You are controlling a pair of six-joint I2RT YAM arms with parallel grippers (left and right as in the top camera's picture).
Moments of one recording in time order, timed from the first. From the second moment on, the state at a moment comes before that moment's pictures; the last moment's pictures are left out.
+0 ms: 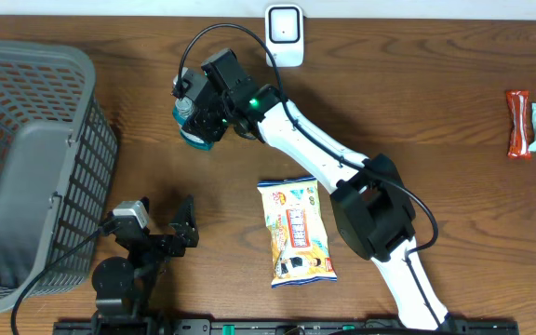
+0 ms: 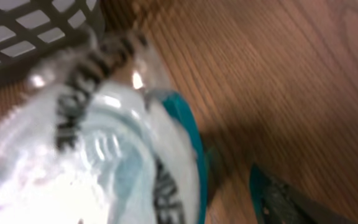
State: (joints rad) left arm 0.00 0.01 0.09 -0.29 0.21 -0.38; right arm 0.72 2.35 2.02 -0.49 -0.34 -0.22
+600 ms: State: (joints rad) left arm 0.00 0.01 0.09 -0.29 0.21 -0.38; right arm 0.78 2.35 2.02 -0.44 -0.21 -0.22
